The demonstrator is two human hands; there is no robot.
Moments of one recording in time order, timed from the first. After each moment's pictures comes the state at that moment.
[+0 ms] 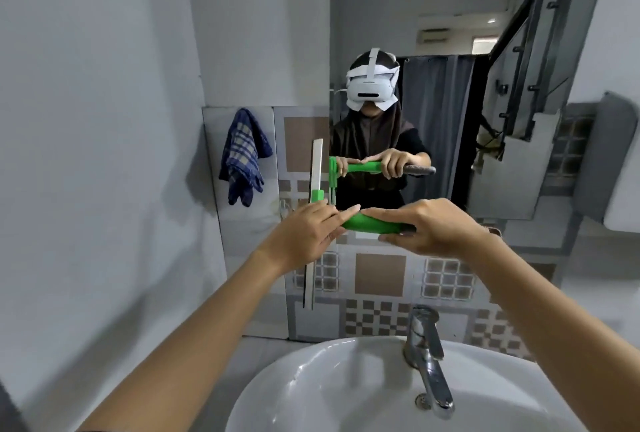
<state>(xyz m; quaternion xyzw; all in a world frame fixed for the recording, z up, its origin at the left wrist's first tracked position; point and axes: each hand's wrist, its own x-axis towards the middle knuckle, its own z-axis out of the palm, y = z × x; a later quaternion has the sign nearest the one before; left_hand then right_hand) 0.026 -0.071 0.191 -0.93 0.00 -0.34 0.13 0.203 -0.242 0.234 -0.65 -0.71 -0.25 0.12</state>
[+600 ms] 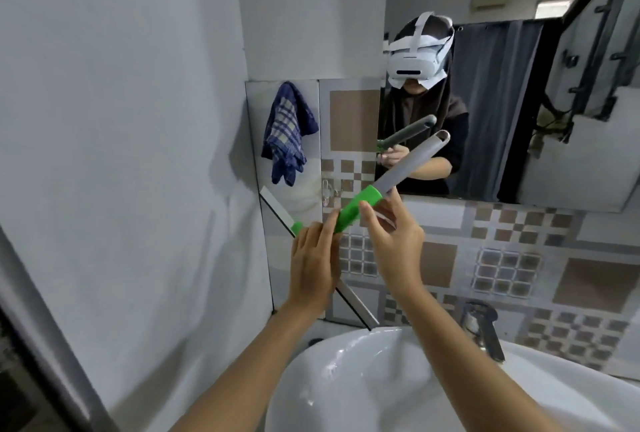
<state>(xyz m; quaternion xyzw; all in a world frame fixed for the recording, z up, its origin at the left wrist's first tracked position) -0.002 -0.080 0.103 -0.81 -0.25 -0.53 -0.04 0.094 -0.154 0.158 -0.57 -0.46 0.01 0.68</state>
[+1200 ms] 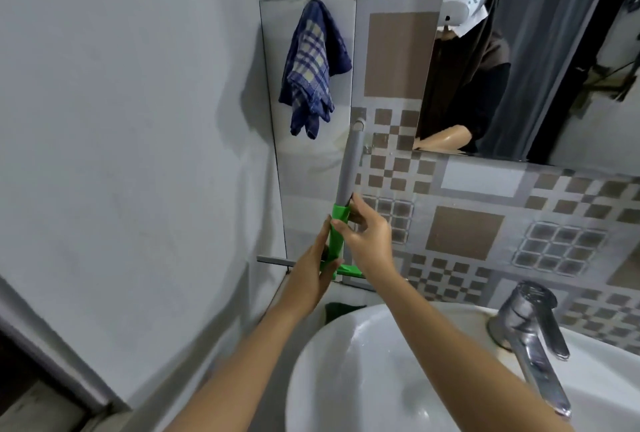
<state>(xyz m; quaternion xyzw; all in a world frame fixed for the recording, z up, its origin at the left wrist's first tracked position) -0.039 -0.038 0.017 -0.81 -0.31 -0.36 -0.35 0.064 -0.078 0.079 -0.62 -0.47 0.17 0.60</state>
